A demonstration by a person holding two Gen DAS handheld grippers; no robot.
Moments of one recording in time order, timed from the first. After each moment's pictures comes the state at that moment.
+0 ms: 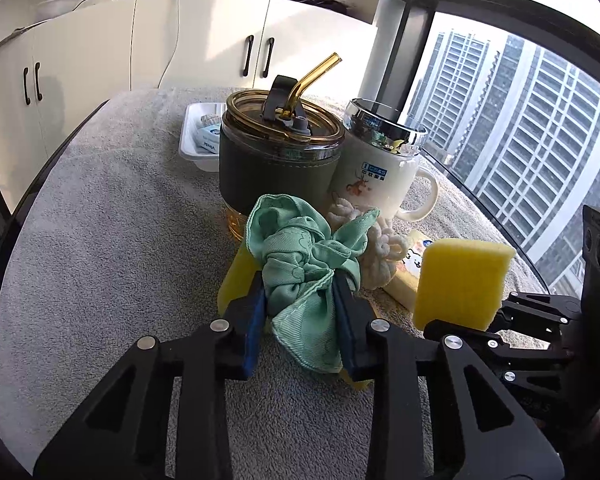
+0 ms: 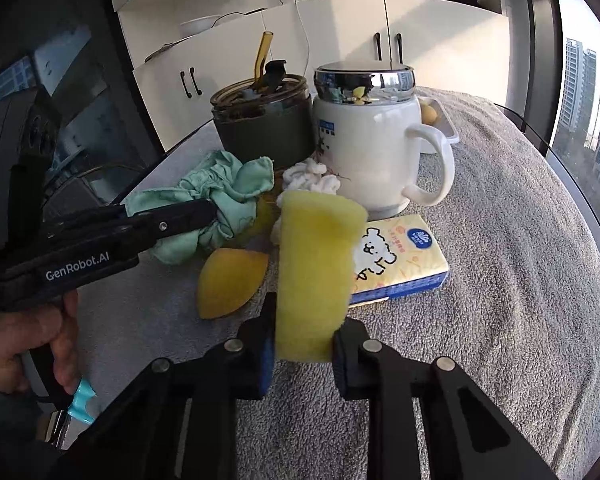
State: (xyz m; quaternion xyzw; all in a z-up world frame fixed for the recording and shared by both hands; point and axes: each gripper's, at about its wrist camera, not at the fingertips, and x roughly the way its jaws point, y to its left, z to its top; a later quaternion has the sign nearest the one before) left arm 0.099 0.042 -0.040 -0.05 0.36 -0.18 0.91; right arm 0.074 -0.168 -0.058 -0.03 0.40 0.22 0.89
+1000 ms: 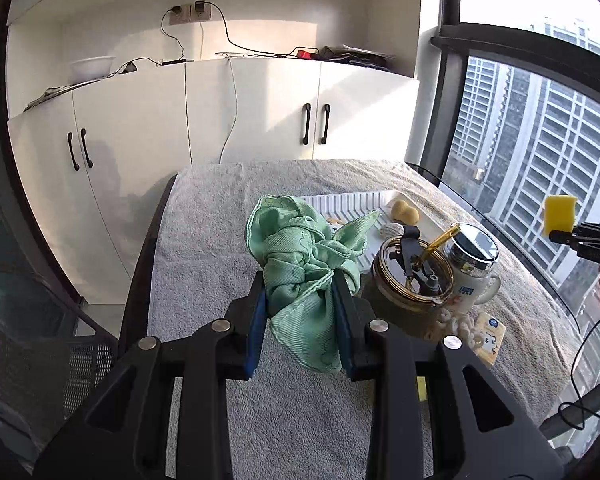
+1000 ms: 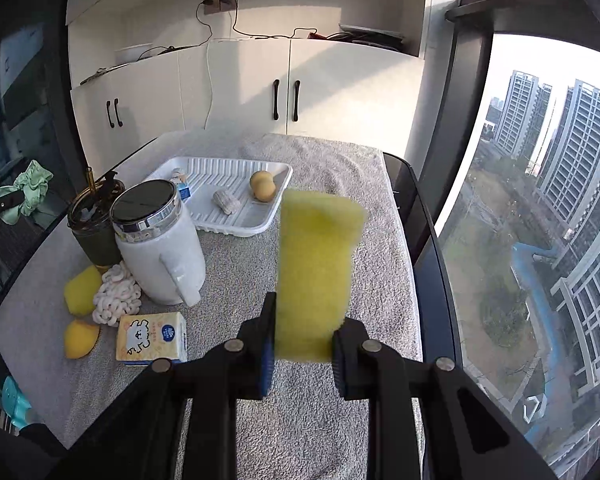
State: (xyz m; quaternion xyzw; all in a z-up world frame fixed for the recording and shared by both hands) left arm 0.156 0.147 0.056 0.01 0.30 -0.12 0.95; right arm 0.166 -0.323 0.052 -0.10 0.36 0.09 0.92
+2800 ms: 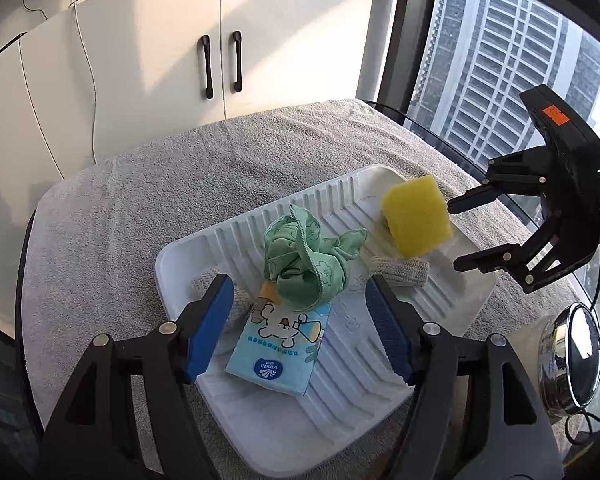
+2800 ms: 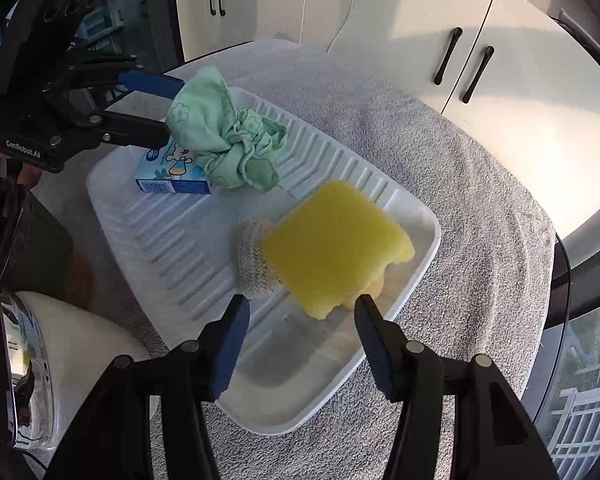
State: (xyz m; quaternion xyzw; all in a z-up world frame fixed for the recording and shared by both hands) left arm 0.383 0.038 -0.009 0.06 0.40 -0.25 0.88; right arm 0.385 -0.201 -0.033 -0.25 0.46 0.31 0.79
